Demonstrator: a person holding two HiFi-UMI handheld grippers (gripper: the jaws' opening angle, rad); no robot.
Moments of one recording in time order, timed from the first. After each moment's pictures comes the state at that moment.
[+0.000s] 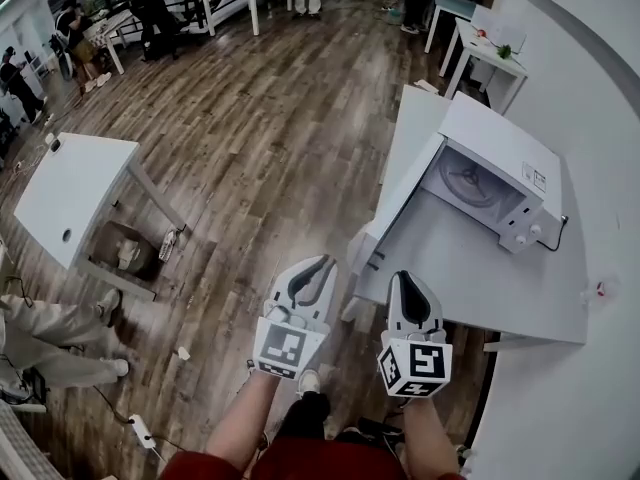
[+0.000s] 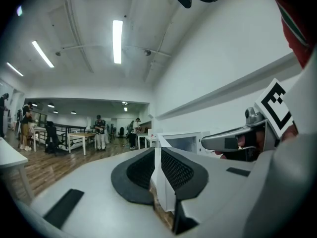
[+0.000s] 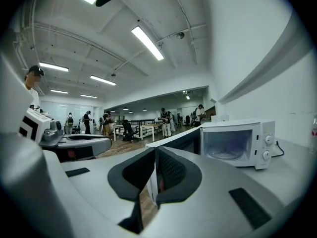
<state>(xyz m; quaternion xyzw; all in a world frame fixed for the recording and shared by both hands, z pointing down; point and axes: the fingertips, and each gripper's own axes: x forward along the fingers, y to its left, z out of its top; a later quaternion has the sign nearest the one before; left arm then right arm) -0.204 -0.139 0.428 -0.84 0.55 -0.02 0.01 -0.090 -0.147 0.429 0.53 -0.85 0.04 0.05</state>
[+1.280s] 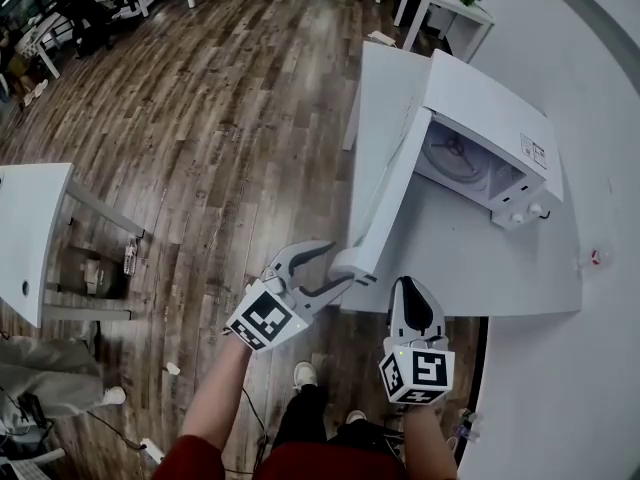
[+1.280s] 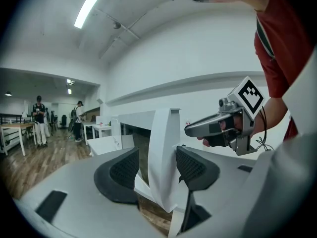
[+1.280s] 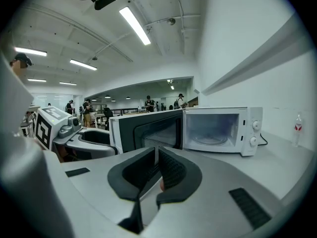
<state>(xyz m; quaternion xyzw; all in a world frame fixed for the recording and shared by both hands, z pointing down) -0.156 -0.236 0.518 -0.97 0.24 -0.08 0.00 -0.065 -0.217 0.502 0.61 -0.78 0.09 0.11</state>
